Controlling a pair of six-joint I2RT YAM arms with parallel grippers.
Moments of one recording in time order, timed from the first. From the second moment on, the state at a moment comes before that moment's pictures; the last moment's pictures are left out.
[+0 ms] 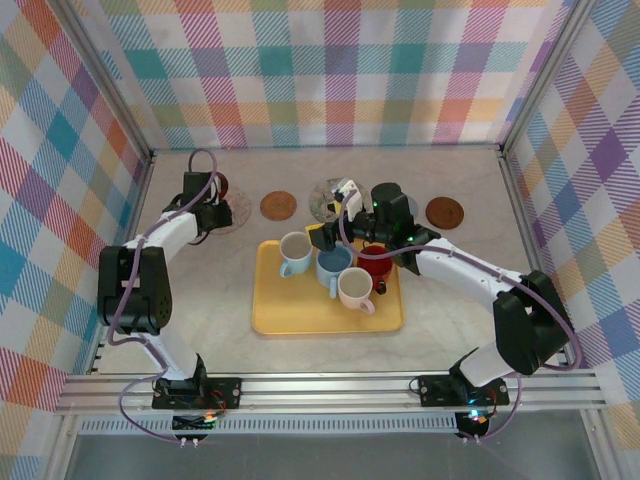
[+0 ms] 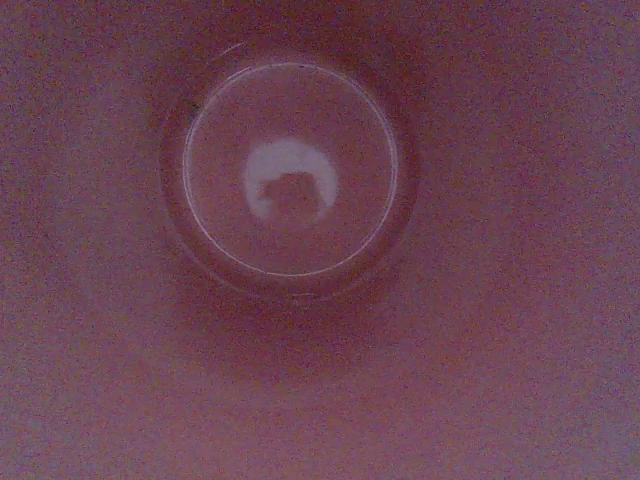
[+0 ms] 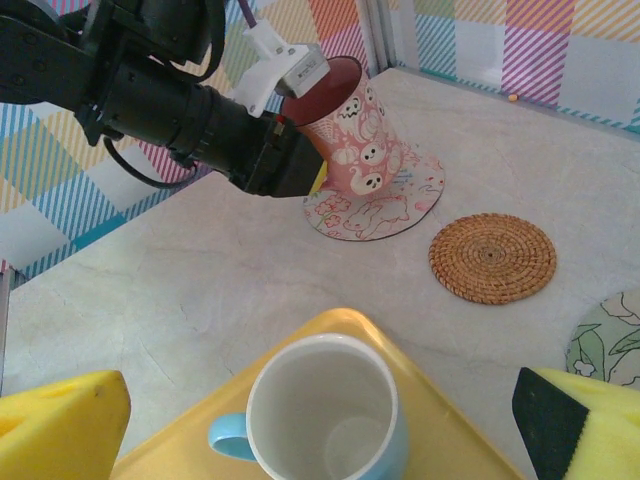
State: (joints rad) left arm -0.02 1.72 1.13 -0.27 -0.01 -0.15; right arm 0.62 1.49 0.99 0.16 -0.47 0.10
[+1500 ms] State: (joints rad) left arm -0.01 1.78 1.05 -0.05 -0.08 -0.14; right arm 0.63 1.49 0.98 0.16 -0.48 0.07
